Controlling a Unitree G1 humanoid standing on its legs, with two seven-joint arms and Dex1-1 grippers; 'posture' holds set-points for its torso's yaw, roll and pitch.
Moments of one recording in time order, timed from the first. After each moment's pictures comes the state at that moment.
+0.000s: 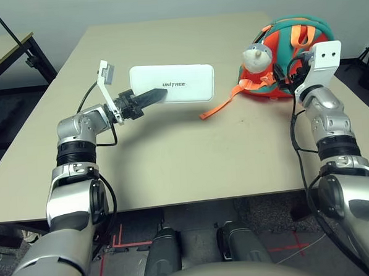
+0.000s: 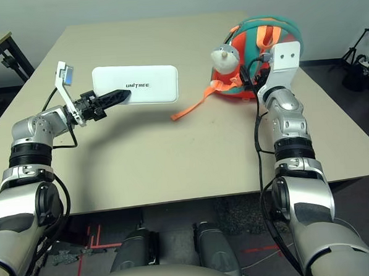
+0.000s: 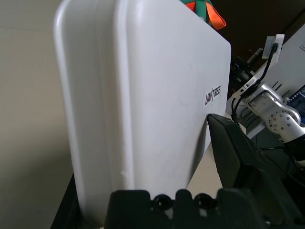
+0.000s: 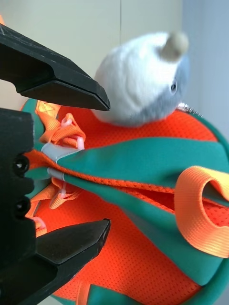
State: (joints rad) left arm -0.80 0.44 0.26 0.60 -0.48 0.79 -1.08; right arm -0.76 -0.39 -0.26 0.67 0.18 0.05 0.24
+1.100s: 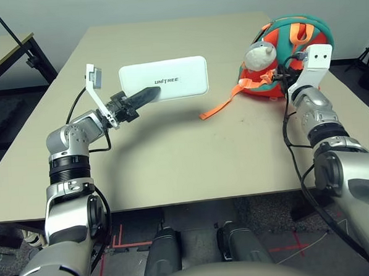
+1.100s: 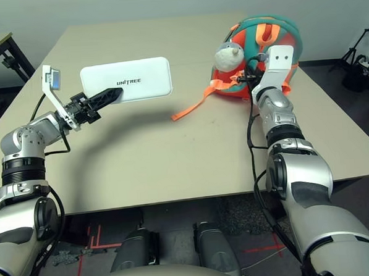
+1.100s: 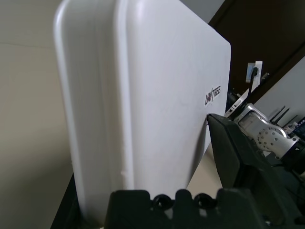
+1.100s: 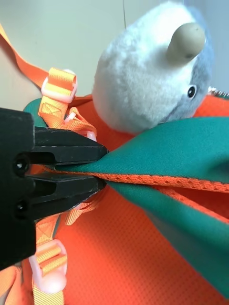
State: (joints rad) left arm -0.70 0.44 0.32 0.44 -0.63 0.82 -0.94; right arm -0.96 -0.39 -0.28 1.19 0.18 -0.19 0.33
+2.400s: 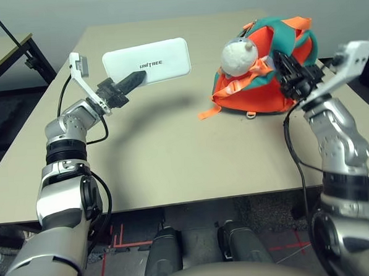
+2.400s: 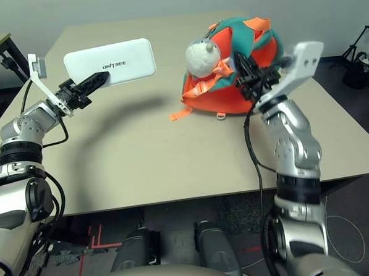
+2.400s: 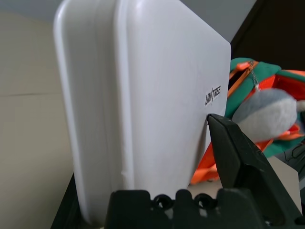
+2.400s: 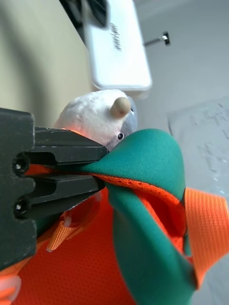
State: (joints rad) left arm -0.85 0.52 0.31 0.68 -0.56 0.57 -0.98; right arm -0.26 -0.25 -0.22 -0.37 0.62 0.44 0.35
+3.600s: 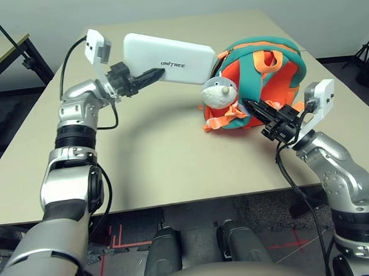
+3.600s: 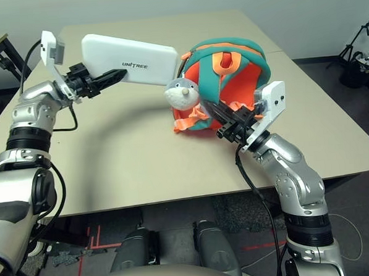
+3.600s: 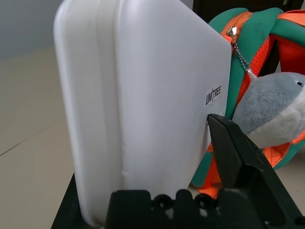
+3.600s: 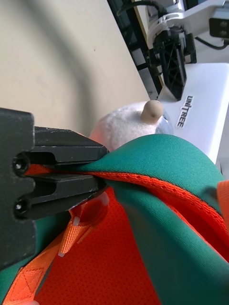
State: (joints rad) left arm -1.00 0.44 0.09 0.88 -0.33 0.17 -1.14; right arm -0.17 -0.35 -0.13 -0.34 0.60 0.44 0.54
